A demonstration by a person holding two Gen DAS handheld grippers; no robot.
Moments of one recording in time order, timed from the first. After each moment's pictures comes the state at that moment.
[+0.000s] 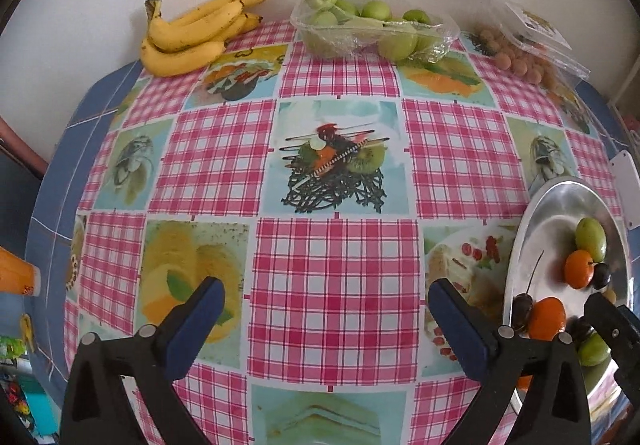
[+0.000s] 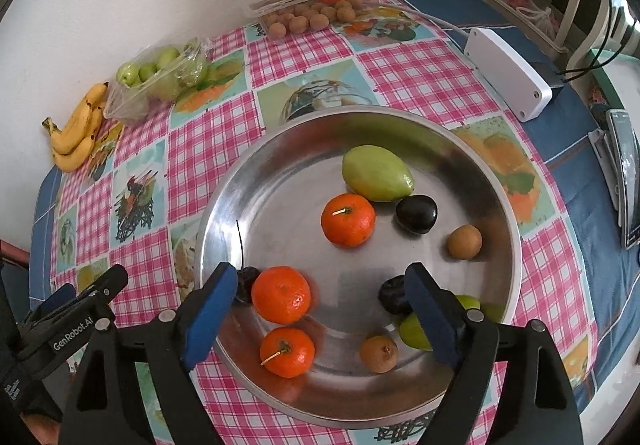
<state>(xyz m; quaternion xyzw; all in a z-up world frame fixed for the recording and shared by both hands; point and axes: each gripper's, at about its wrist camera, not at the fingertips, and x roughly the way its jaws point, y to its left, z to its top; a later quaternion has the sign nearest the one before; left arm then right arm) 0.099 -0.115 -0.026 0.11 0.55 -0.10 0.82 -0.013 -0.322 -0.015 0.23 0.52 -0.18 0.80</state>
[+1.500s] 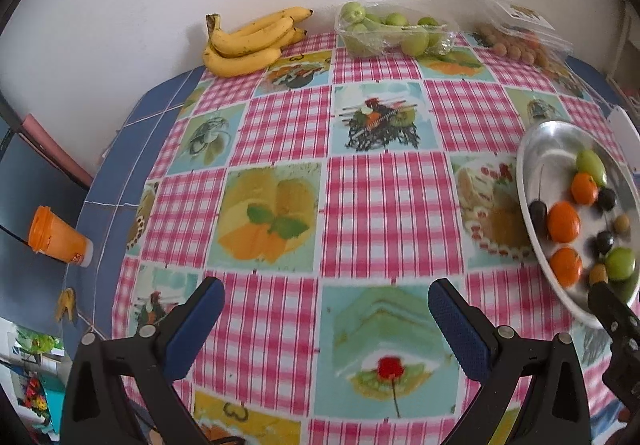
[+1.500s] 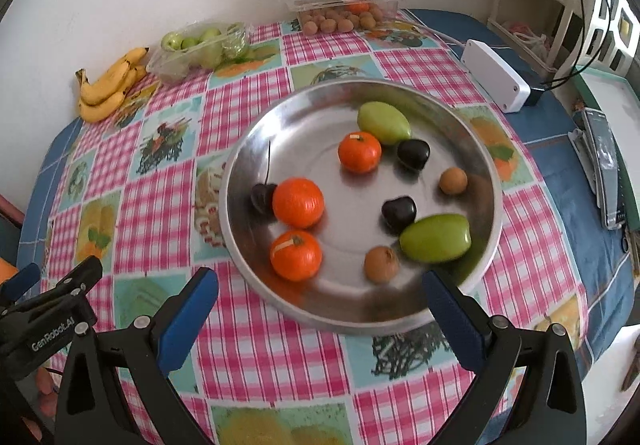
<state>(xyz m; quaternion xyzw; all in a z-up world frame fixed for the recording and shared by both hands) 0.003 -0.064 -0.002 0.16 0.50 -0.06 0.85 -0.083 -0.268 -0.010 0.17 0.50 -0.17 0.83</state>
